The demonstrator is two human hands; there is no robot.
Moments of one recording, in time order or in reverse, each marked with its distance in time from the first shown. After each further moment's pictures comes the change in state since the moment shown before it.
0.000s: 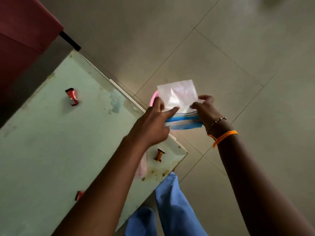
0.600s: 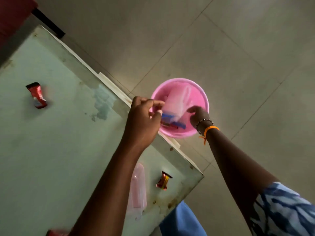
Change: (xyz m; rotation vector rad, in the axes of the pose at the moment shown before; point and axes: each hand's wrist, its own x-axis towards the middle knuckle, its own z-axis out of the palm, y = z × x) left_hand 0.055 -0.060 0.044 -0.528 0.304 -0.297; right_hand 0.147 0.104 0.051 -0.729 0.047 -0.110
